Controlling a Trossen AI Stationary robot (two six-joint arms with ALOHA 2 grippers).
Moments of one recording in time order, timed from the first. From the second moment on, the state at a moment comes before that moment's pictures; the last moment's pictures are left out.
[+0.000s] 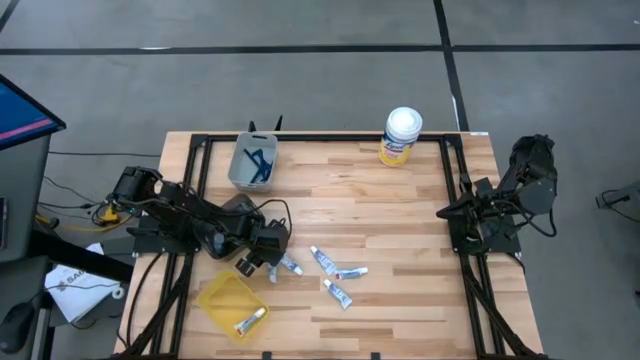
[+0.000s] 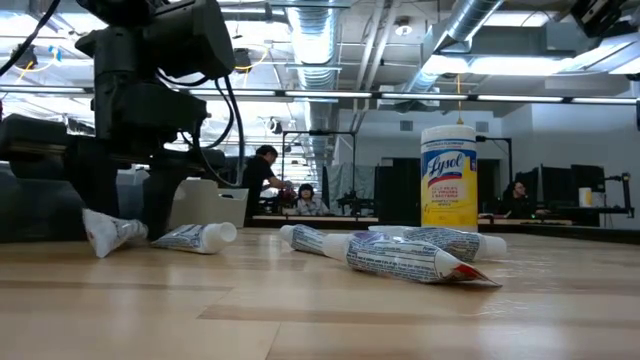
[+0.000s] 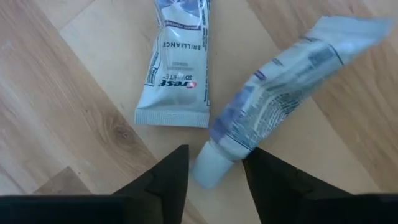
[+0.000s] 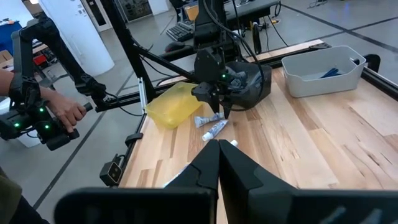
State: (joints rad) left arm -0.20 1.62 0.77 -0.49 0.03 0.44; right arm 0.97 0.33 0.77 -0.78 0.84 0.55
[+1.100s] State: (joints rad) left arm -0.24 1.47 0.77 -0.40 0.06 0.28; right arm 0.97 0.33 0.77 -0.78 0.84 0.55
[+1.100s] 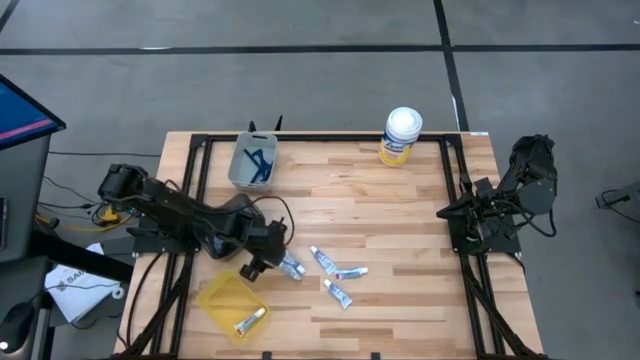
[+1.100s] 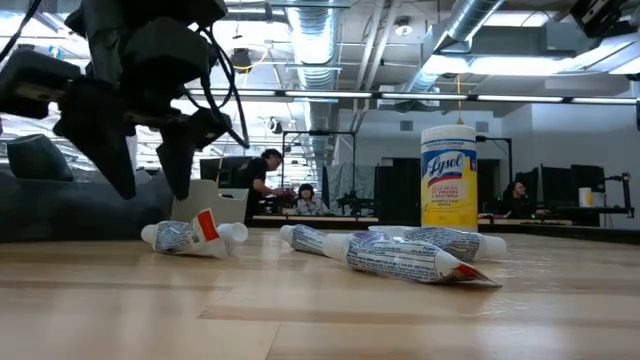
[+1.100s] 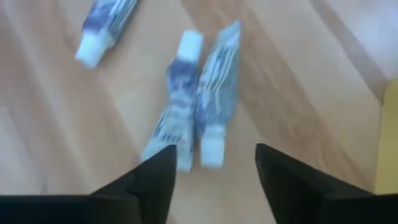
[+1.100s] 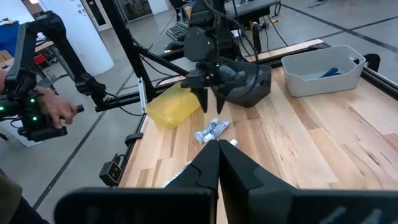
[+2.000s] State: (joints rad) left arm -0.28 1.63 0.77 -0.32 0.03 0.06; right arm 0.97 0.33 0.77 -0.78 0.84 0.55
